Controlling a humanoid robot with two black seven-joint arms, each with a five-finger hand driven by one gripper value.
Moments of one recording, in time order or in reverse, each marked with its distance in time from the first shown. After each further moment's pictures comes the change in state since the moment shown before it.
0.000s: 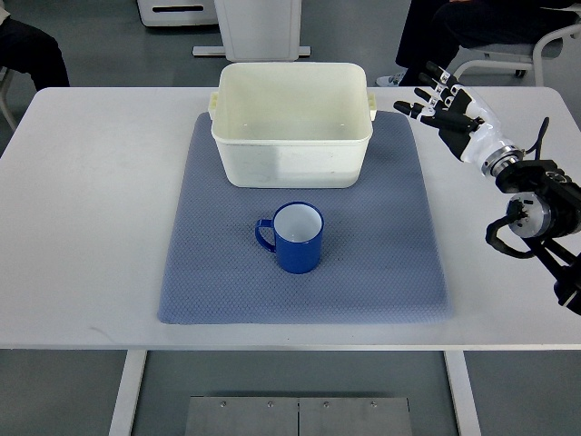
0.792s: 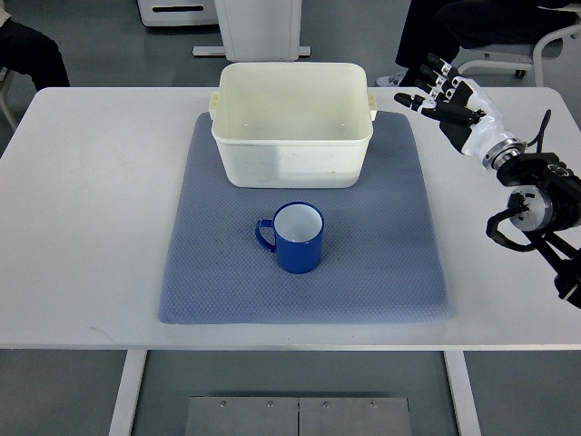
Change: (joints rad) left arm 0.000 0.000 0.000 0.000 0.000 0.000 0.000; right arm 0.029 -0.001 0.006 0.003 0.000 0.000 0.000
